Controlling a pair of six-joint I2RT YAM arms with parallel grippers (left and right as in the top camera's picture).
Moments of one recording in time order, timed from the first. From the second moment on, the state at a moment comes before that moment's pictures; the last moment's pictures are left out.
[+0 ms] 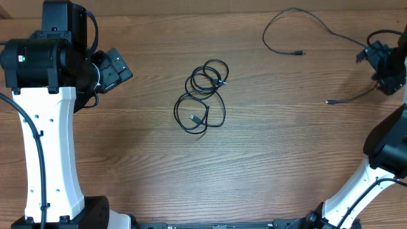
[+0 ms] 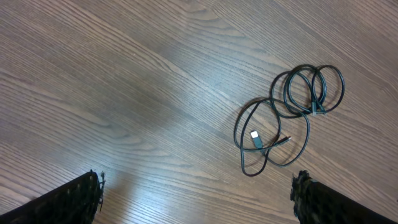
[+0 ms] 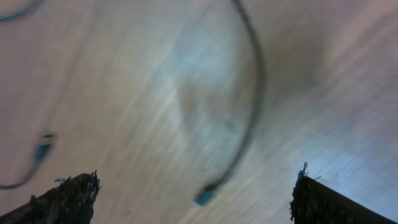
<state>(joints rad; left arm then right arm) -0.01 1.65 2.13 -1.69 -0.02 -0.59 -0.47 2.17 2.02 -1.18 -0.04 0.51</state>
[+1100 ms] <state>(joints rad) -0.01 1.65 2.13 -1.69 -0.02 -0.59 -0.46 2.17 2.02 -1.29 -0.23 0.51</state>
